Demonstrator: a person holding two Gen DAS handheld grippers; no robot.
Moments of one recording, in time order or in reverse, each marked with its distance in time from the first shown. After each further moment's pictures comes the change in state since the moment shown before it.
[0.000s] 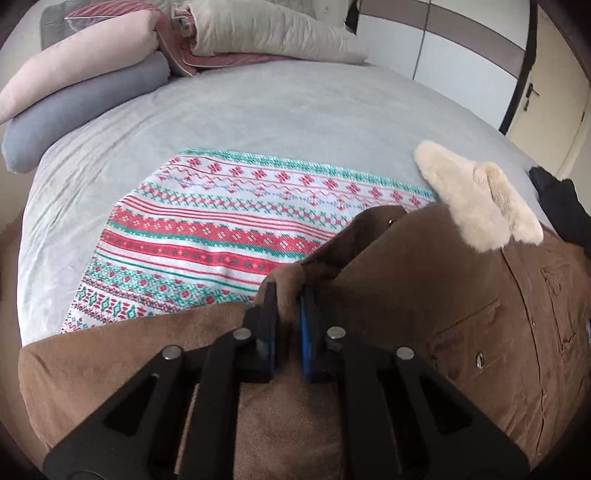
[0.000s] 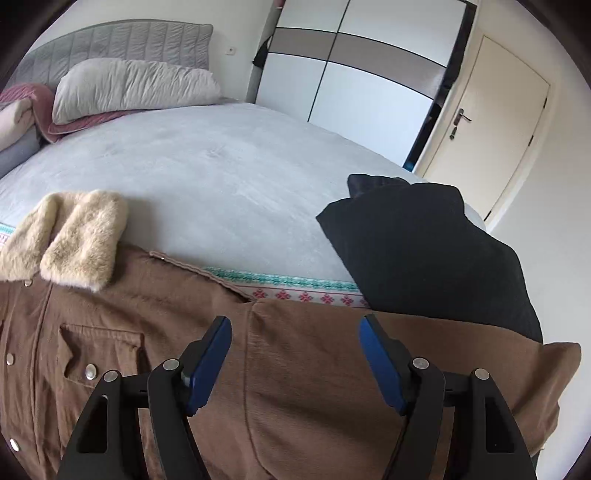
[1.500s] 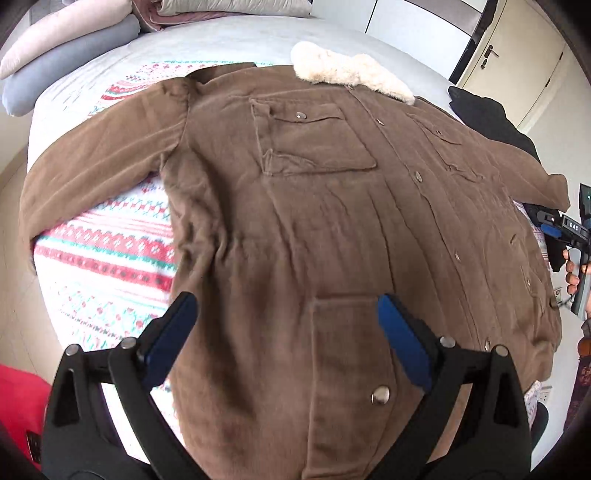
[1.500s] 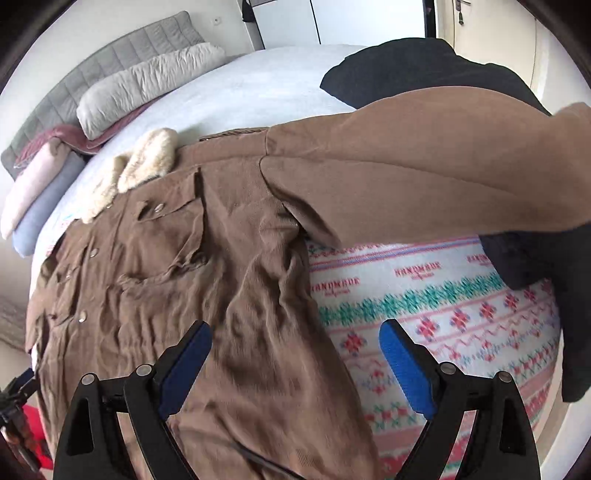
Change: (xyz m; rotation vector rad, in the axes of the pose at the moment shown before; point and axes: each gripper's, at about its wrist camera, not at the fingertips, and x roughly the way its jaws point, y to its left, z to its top) left arm -0.187 -0.087 -0.216 0.079 0.240 -0.163; right arm -0.108 -0.092 -0.177 0.262 0.268 0.404
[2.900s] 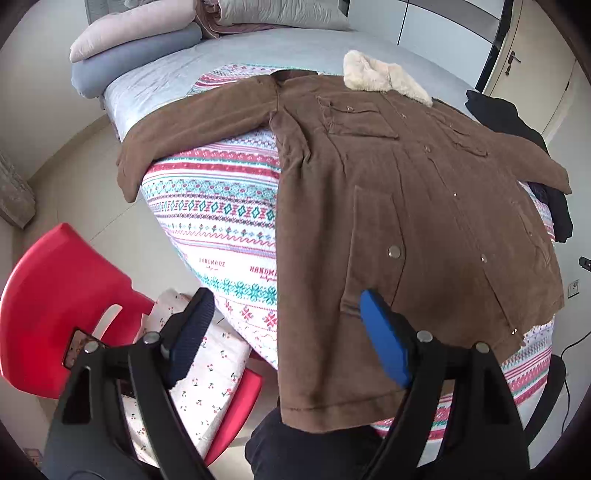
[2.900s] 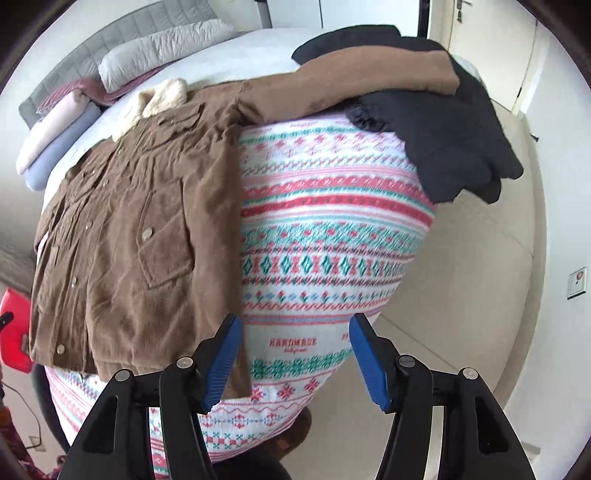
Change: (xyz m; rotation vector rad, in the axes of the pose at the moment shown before) left arm -0.119 0.011 -0.115 -0.037 -0.076 0.167; right arm -0.148 -0.070 -0.136 -0.067 0.036 -0.118
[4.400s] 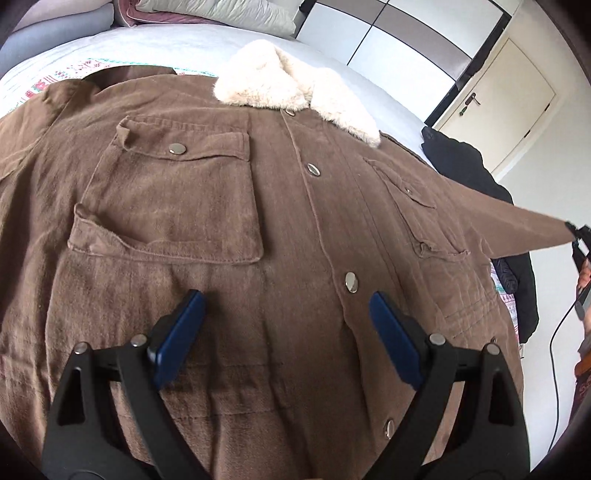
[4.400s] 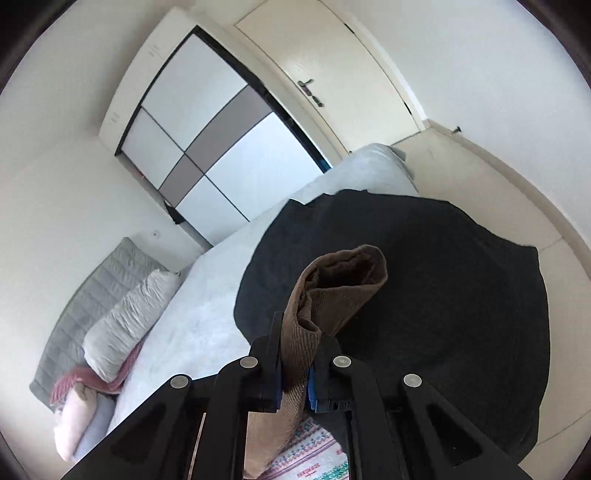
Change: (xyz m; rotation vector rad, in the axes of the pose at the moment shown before) left arm 0.210 -0.146 0.144 -0.072 -0.044 -0.351; right arm 0.003 -0.117 0.239 0.612 -0.656 0.135
